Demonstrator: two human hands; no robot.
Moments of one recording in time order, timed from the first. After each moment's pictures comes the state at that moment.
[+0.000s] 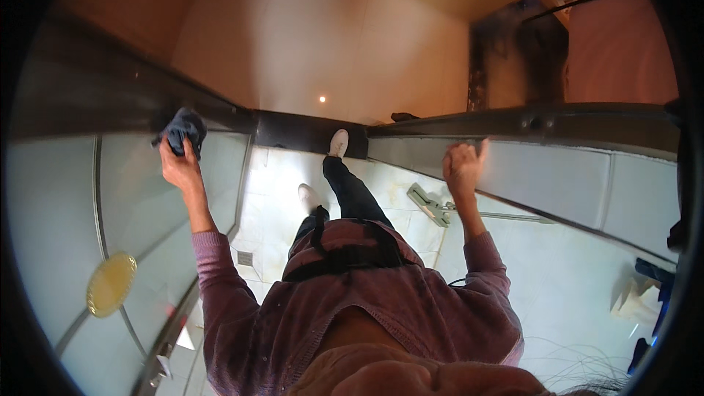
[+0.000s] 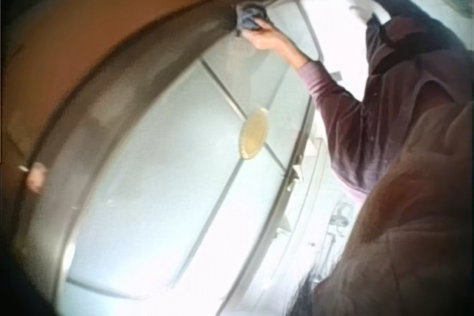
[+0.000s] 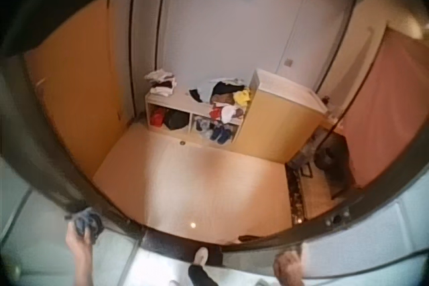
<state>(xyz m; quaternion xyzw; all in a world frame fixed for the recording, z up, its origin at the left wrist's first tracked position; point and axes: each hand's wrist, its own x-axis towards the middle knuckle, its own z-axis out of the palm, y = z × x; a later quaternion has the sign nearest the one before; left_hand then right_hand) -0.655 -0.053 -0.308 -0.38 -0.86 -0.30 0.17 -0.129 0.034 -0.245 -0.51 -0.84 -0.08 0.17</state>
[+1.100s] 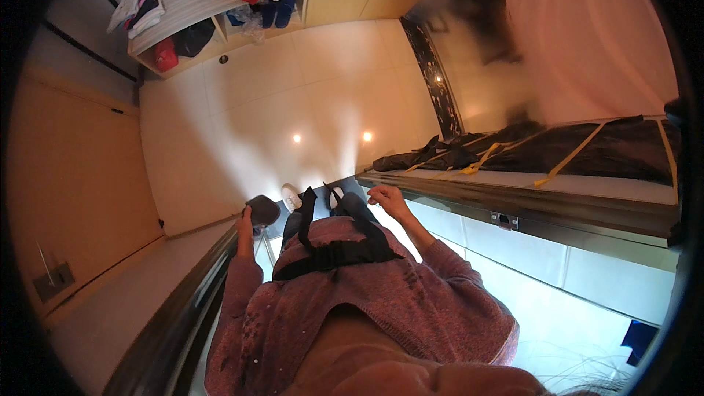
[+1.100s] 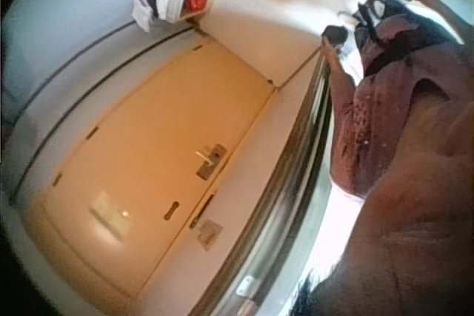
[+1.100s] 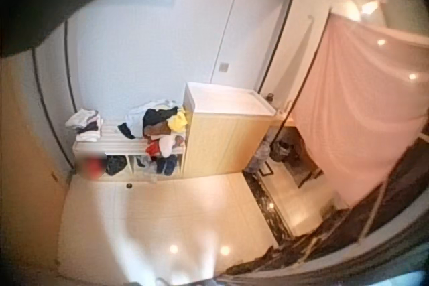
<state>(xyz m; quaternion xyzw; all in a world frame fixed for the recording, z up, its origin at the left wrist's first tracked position) -0.658 0.171 -0.511 -0.13 -0.72 -0.30 -0.61 -0.227 0.154 -0.349 -0.65 -0.38 0.59 0.30</state>
